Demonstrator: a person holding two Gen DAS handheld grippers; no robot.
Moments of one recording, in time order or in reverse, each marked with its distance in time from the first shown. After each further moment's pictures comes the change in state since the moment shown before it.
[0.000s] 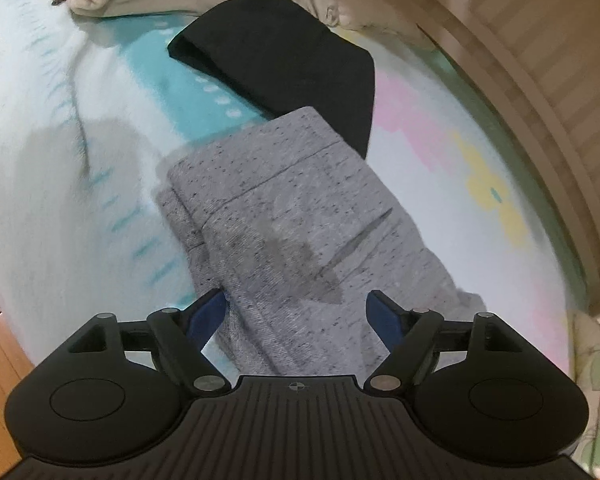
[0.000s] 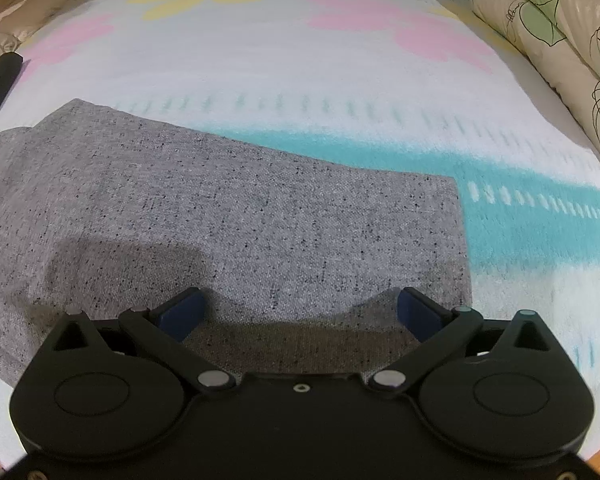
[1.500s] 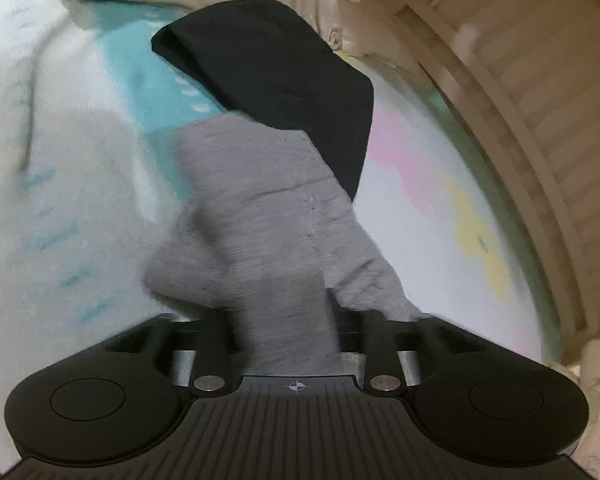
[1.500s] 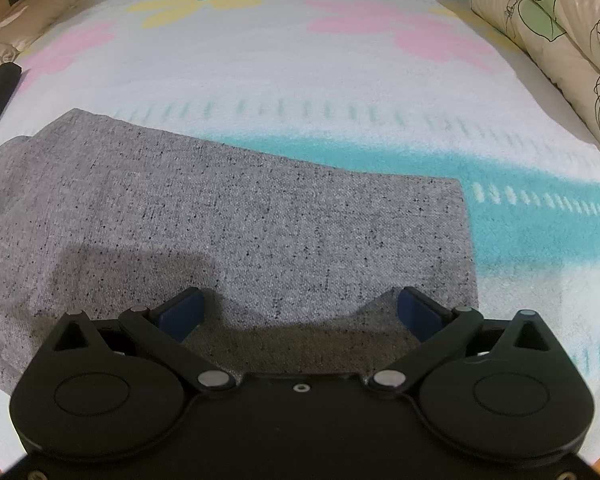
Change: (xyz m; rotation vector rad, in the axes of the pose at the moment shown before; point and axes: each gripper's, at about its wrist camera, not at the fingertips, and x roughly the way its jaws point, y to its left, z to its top) left arm 0.035 -0.003 0.009 -0.104 -0.093 -0.096; right arm 0.006 -0.013 0.003 0.022 -0.010 0.018
